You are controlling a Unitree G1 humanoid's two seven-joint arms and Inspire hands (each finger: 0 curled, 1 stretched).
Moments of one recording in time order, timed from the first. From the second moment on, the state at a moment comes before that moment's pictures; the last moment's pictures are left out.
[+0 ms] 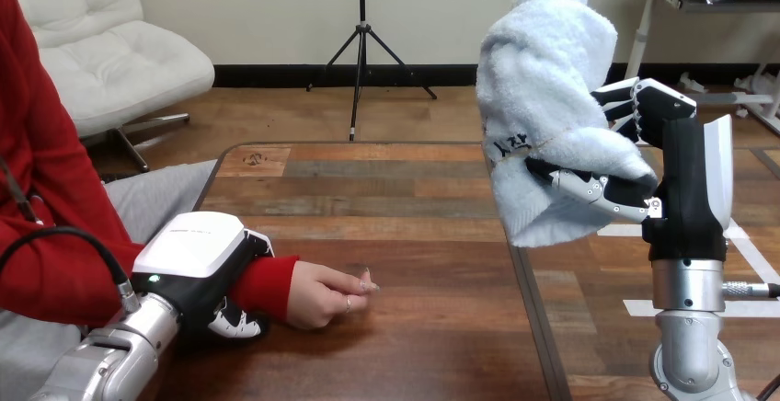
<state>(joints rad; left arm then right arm) -0.24 0.61 -0.31 0.49 0.82 -0.27 0.08 -0.36 -0.31 -0.02 0.79 -0.34 -0.92 -0.49</state>
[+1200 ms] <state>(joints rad) -0.24 0.60 -0.31 0.50 0.78 -0.27 0.06 -0.36 -0.31 -0.04 0.79 -0.33 -0.92 -0.48</state>
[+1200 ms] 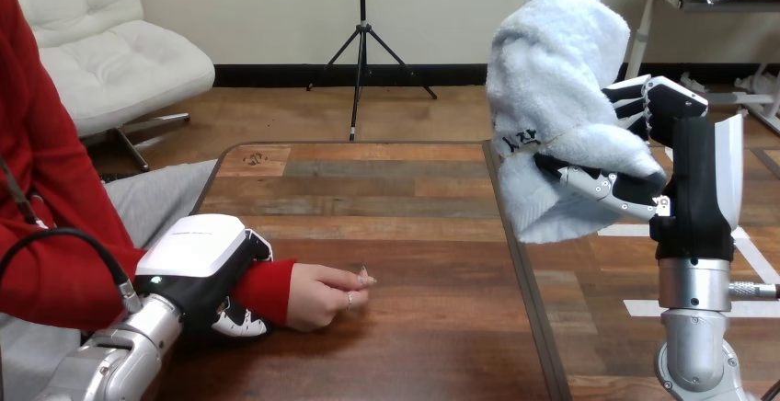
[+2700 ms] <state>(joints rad) -0.21 0.62 -0.28 0.45 0.71 -0.27 0.06 -0.36 -0.27 -0.02 0.93 -0.31 -0.89 -0.42</state>
